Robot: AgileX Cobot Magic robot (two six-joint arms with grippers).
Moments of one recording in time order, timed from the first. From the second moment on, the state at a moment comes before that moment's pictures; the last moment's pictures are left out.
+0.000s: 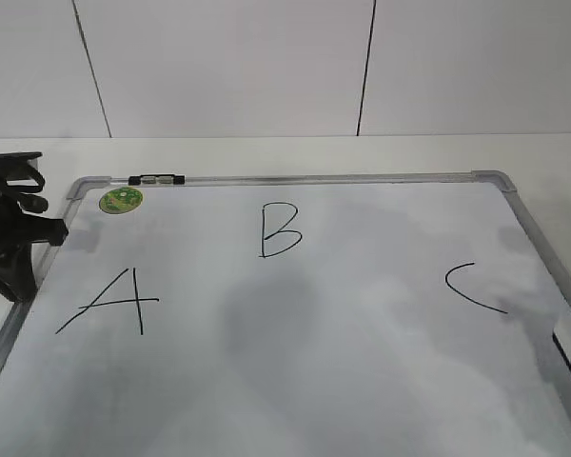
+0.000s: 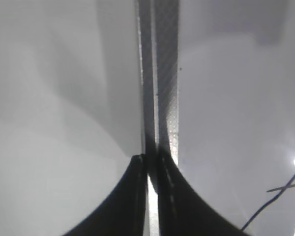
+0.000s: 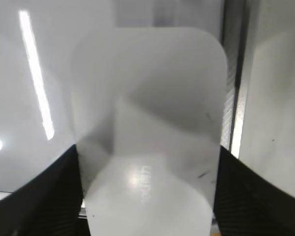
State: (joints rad) left arm -0.09 1.95 -1.24 -0.11 0.95 -0.02; right arm -0.02 1.41 -0.78 0.18 1.05 -0.11
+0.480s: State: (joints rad) left arm -0.09 1.95 -1.24 -0.11 0.95 -0.02; right arm 0.05 1.43 -1.06 0.18 1.12 -0.06
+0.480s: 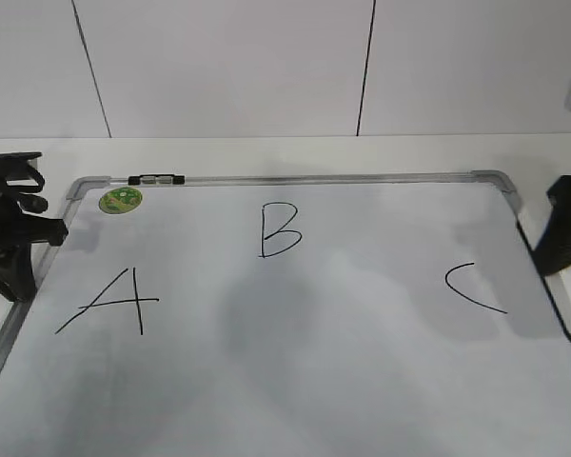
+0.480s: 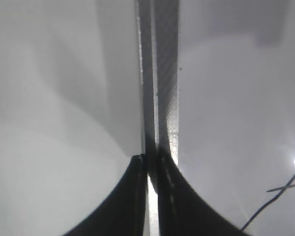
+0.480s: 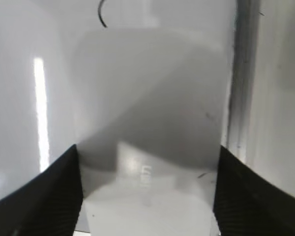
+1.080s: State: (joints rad) left arm -0.09 1.95 -1.24 -0.11 0.95 -0.02; right arm 0.39 1.83 -1.53 0.14 1.19 0.04
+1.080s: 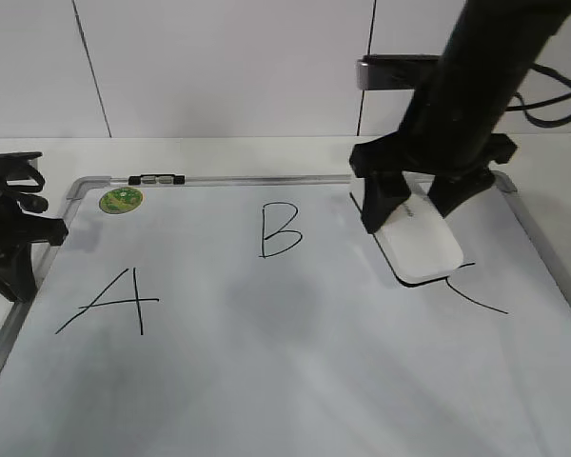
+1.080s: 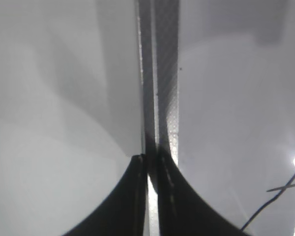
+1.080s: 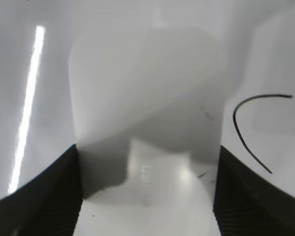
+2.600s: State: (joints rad) left arm -0.09 1.95 -1.24 -0.11 0.97 -0.02; right arm 0.45 2.44 -2.21 0.12 1.22 0.05
